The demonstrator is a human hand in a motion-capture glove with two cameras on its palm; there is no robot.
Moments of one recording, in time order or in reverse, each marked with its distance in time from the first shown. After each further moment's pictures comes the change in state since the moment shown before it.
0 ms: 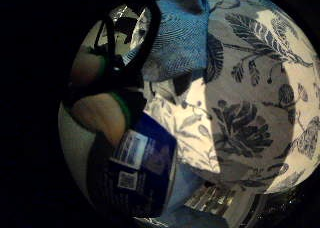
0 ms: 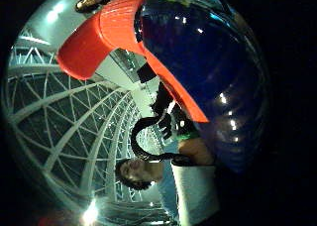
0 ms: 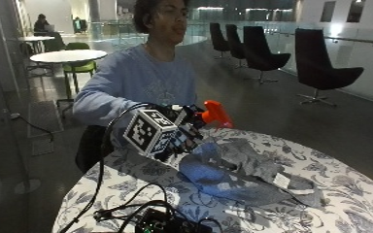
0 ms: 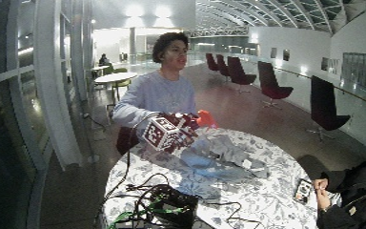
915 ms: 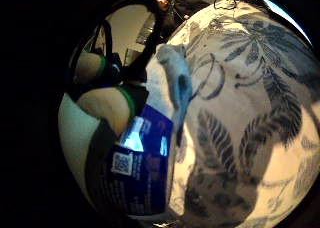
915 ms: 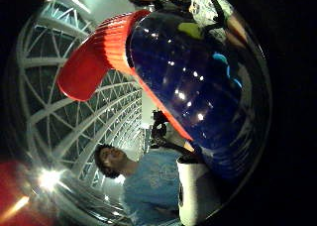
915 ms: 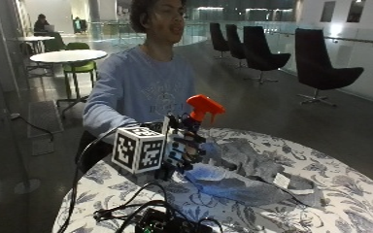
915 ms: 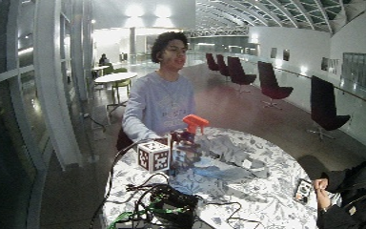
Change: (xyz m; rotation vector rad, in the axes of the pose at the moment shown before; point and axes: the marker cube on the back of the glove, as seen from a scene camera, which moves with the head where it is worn) arm 0.022 -0.039 -0.052 0.201 -0.081 -0.369
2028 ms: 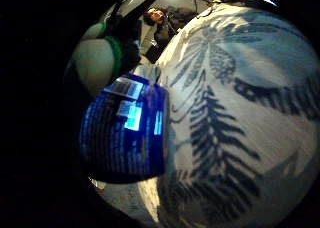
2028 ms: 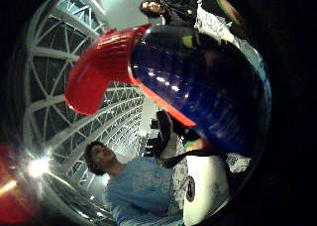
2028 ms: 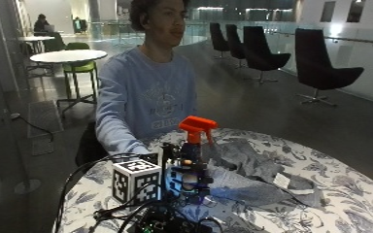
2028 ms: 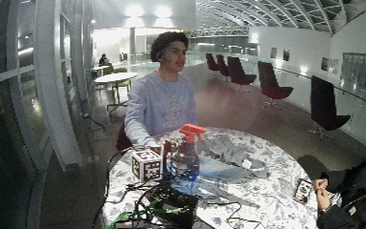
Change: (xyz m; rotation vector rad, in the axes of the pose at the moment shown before) arm 0.073 -0.027 -0.003 0.194 -0.034 -0.145
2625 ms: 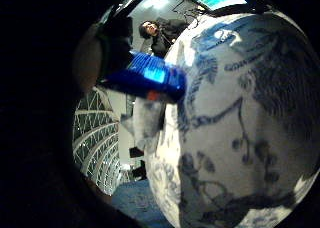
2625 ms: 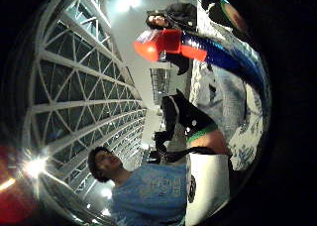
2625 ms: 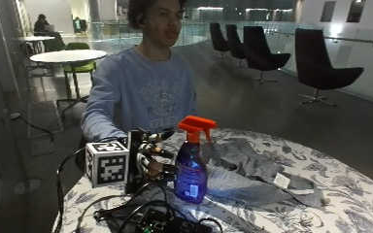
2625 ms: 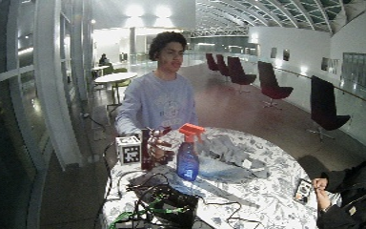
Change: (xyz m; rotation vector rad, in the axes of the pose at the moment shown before) arm -0.035 0.053 -0.044 0.140 -0.003 0.081
